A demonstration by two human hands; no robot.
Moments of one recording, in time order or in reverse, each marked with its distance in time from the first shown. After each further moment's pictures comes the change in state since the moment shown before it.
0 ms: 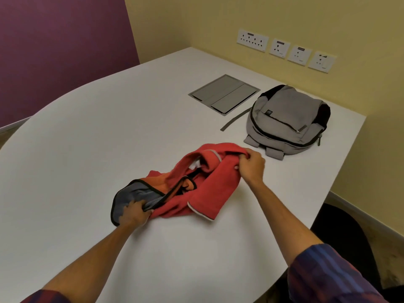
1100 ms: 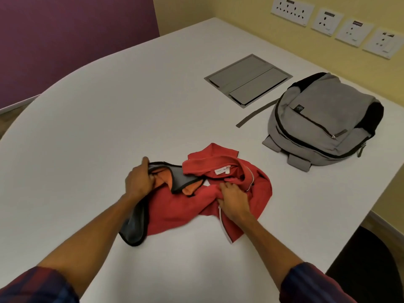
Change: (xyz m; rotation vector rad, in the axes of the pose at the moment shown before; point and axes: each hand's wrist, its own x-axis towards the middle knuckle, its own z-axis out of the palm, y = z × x) left_hand 0.035 0.107 -0.075 -0.002 0.396 0.138; right_hand 0.016 0.097 0.085 -0.822 -0.563 -0.464
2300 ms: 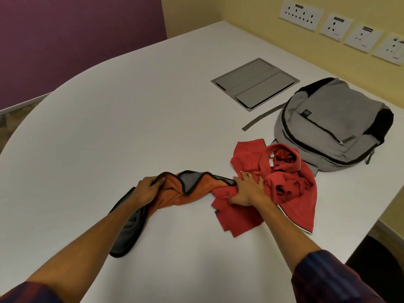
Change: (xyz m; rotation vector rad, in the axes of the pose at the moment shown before) left_hand -0.019 -0.012 0.004 -0.451 -0.285 -0.117; right_hand 0.042 0.033 -0.037 -0.090 -0.361 0.074
